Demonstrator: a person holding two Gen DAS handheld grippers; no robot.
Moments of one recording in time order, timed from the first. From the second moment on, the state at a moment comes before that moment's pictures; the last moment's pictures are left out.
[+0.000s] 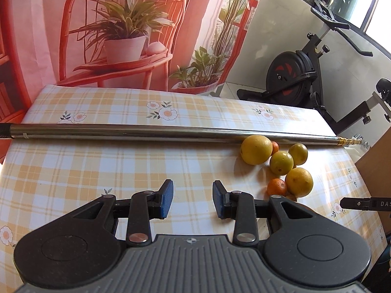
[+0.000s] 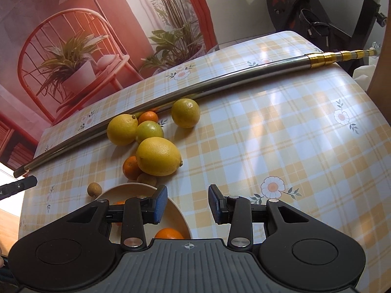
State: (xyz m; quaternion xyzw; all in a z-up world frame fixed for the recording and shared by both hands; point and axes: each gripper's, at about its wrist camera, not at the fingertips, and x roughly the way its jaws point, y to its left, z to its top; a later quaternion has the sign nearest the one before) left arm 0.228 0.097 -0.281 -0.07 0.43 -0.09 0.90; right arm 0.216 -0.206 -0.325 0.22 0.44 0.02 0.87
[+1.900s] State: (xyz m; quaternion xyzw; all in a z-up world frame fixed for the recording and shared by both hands) left arm 0.227 0.029 -0.319 -0.05 0.43 -0.17 0.88; right arm 0.256 -0.187 -0.332 0.14 0.43 0.07 0.89
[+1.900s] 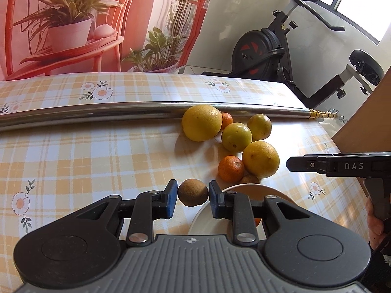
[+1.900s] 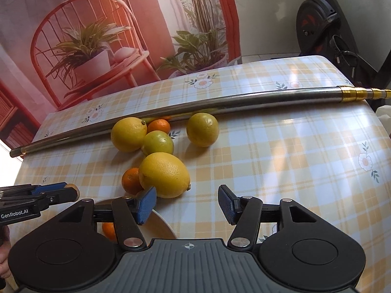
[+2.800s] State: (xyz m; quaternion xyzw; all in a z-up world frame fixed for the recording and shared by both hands) left arm 0.220 0.032 -0.319 -0.05 0.43 -0.18 0.88; right arm 0.311 -0.150 -0.356 0.10 0.45 0.11 0.88
